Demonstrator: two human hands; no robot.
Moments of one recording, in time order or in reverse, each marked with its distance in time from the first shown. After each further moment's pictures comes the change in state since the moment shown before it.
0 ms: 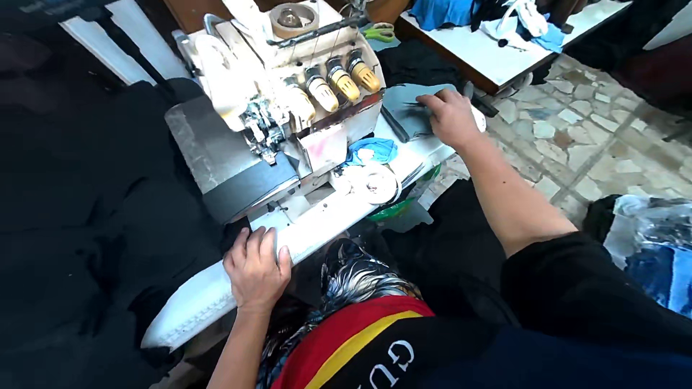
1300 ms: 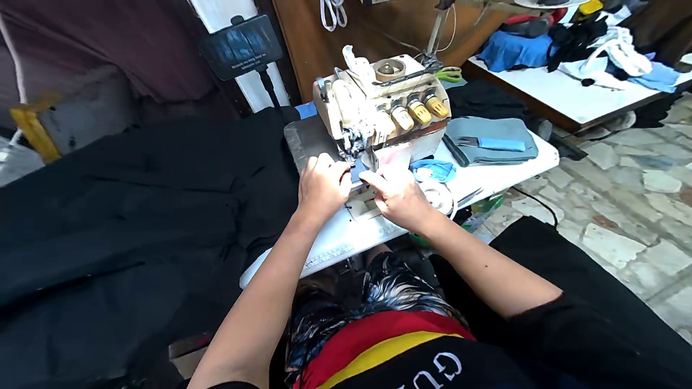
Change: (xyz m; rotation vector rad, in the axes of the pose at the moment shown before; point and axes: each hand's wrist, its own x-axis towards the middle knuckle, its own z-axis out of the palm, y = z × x) left_hand 0.148 0.006 -0.062 -0.283 -0.193 0.024; right_hand -0.070 -0.246 0.034 0.295 0.293 -0.499
